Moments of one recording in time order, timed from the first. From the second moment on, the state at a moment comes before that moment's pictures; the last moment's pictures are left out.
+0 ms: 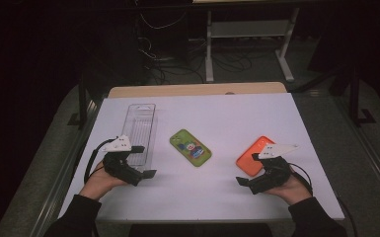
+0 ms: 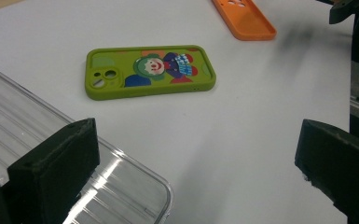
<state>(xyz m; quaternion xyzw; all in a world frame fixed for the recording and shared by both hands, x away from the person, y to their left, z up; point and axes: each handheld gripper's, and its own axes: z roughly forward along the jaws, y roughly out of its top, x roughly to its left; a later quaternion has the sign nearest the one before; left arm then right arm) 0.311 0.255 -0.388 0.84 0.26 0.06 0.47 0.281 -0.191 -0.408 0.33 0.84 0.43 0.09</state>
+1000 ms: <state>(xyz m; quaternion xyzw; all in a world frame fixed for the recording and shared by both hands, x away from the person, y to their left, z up) 0.311 0.255 -0.387 0.84 0.26 0.06 0.47 0.327 -0.186 -0.402 0.38 0.85 0.37 0.09</state>
